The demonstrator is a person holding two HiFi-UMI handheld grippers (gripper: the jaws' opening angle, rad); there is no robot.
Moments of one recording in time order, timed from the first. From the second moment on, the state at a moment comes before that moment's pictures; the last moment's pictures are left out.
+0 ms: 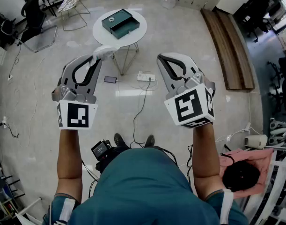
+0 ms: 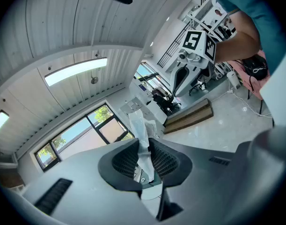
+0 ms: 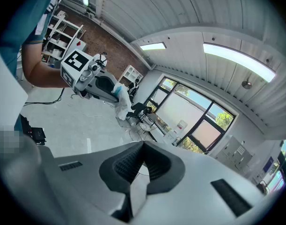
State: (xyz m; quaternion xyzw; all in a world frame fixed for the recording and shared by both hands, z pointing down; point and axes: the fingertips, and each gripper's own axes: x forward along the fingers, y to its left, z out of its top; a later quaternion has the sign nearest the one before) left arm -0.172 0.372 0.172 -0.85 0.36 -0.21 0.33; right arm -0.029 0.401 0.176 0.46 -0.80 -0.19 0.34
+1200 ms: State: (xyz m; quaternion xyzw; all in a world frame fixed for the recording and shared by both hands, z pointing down) left arm -0.319 0.323 0.179 -0.86 0.36 -0.19 0.31; right arm -0.176 0.349 0.170 0.46 -0.81 -0.18 0.32
